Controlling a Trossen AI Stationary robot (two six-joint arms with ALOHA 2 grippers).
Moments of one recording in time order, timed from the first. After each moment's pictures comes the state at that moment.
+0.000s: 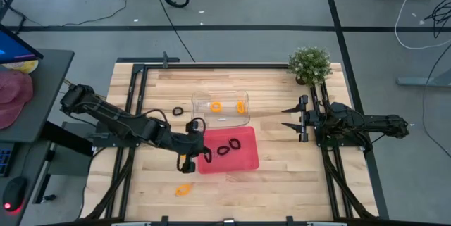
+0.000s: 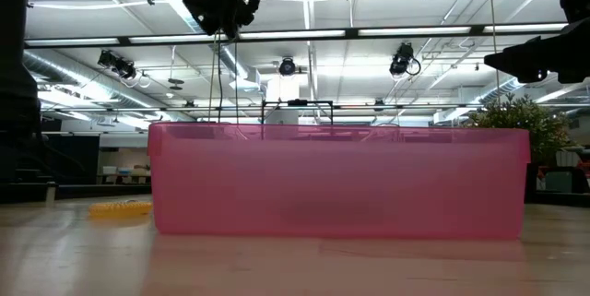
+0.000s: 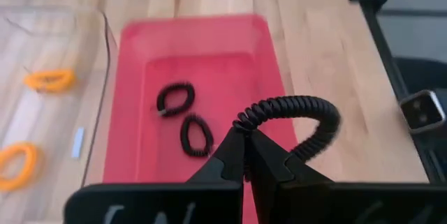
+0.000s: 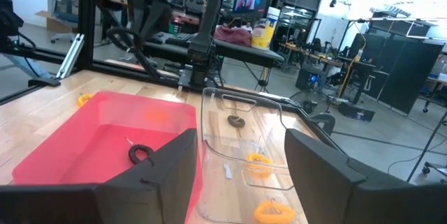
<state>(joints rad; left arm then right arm) -0.40 1.37 1.03 -0.37 -0.28 -0.28 -0.03 0.01 0.02 0.01 0.00 -0.25</state>
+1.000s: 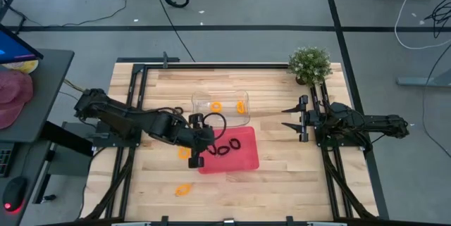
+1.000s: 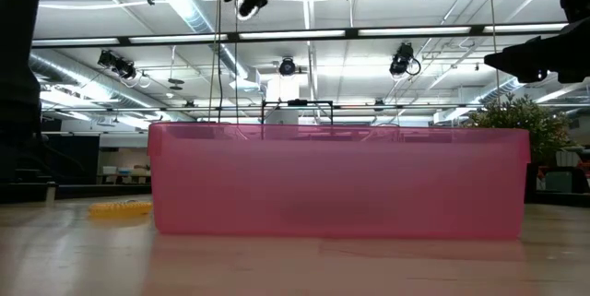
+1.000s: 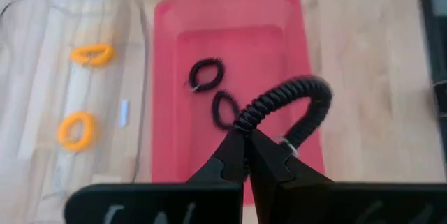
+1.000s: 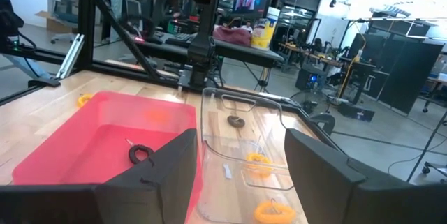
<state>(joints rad) -0.34 1.57 1.48 -0.89 -0.27 -0.29 -0.03 0.01 0.02 0.01 0.00 -0.25</state>
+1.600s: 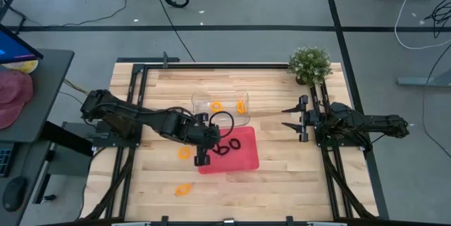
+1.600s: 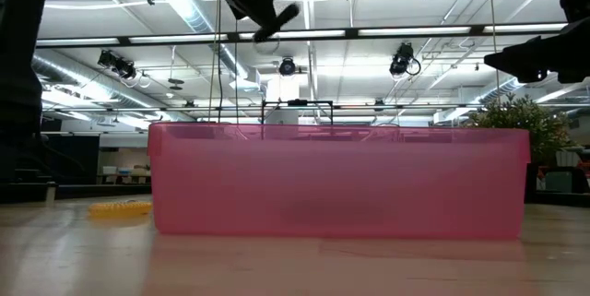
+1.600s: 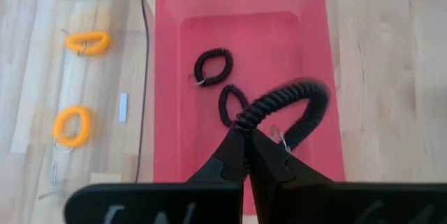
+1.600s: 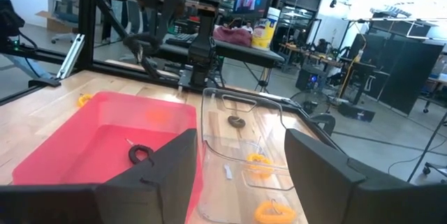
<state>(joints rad) -0.29 1.64 1.50 -0.88 -0.23 -0.27 -0.03 0.01 0.02 0.02 0.00 -0.25</state>
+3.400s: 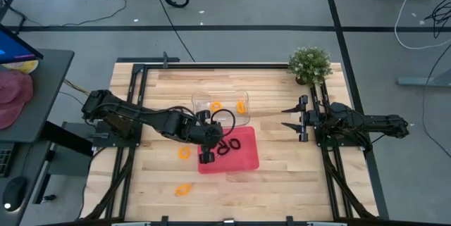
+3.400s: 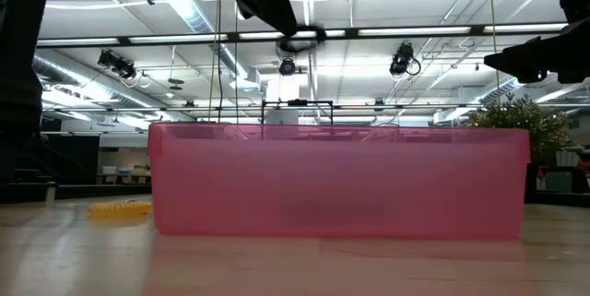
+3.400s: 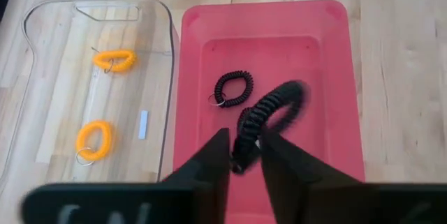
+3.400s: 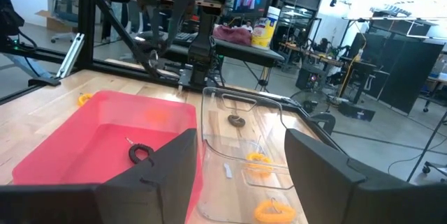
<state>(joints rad) -0.28 1.66 1.49 -0.82 -0.31 -0.28 -0.03 0.01 0.02 0.01 0.00 -0.25</state>
